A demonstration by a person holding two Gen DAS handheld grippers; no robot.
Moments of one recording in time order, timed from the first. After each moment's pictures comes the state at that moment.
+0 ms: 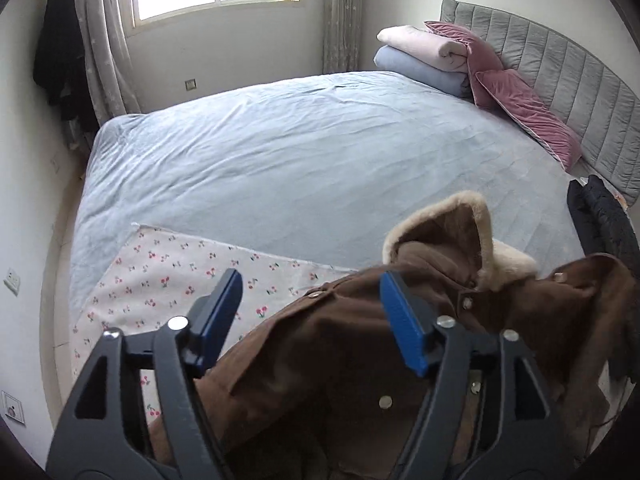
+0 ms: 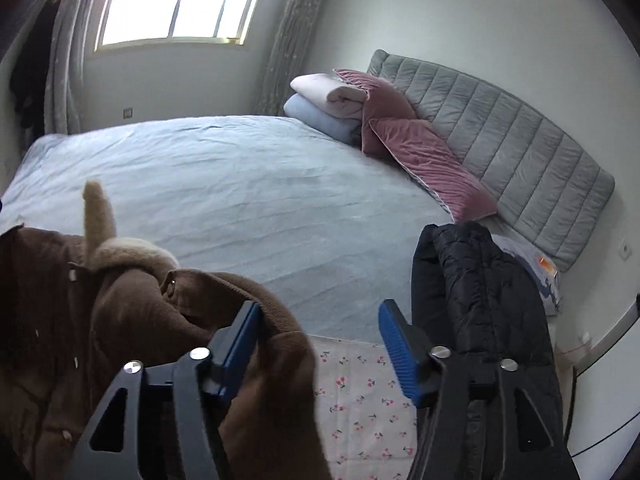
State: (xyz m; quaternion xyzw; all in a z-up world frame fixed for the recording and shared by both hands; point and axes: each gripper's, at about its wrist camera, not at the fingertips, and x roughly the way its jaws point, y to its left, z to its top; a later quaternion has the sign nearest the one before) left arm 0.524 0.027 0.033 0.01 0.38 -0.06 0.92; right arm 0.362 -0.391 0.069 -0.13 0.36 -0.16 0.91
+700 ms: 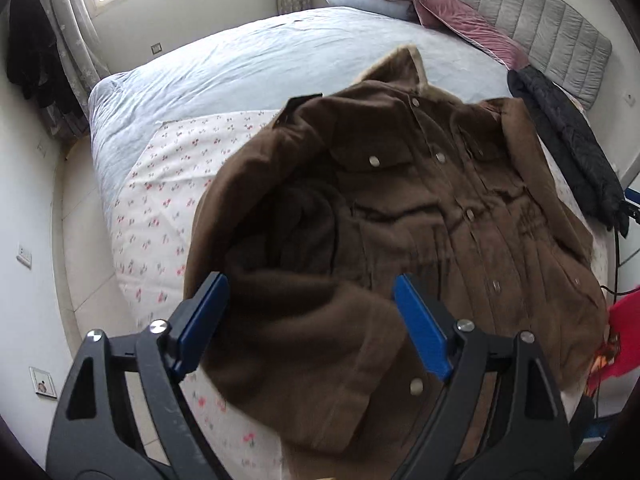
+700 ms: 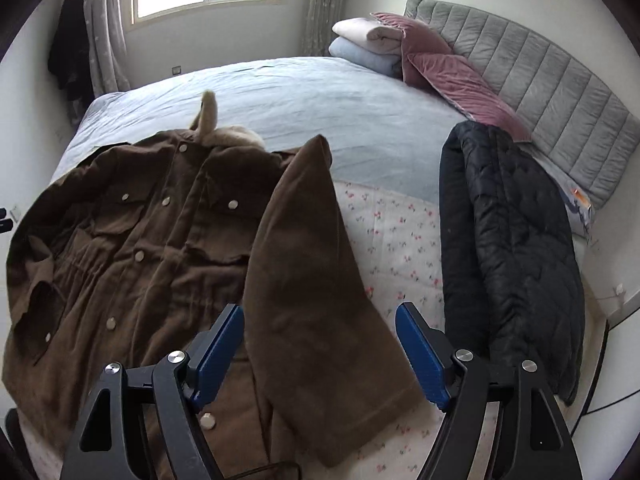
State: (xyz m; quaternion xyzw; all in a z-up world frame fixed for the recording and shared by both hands) left arm 0.291 0.105 0.030 0.08 0.47 -0.14 0.87; right arm 0.144 -0.388 0.058 -0.01 0.47 -0.06 0.88
